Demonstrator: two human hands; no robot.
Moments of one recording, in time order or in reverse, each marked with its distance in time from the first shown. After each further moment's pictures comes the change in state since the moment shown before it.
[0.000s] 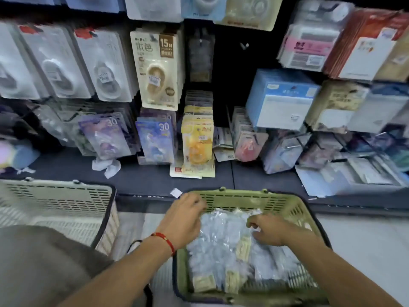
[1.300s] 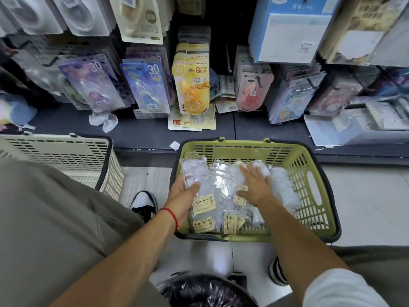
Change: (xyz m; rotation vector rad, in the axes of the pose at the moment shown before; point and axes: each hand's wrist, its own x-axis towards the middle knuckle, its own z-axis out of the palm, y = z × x) left_hand -0.041 0.020 0.098 -1.429 0.140 -0.896; right_hand 0.055 0.008 0.115 0.194 0.207 0.181
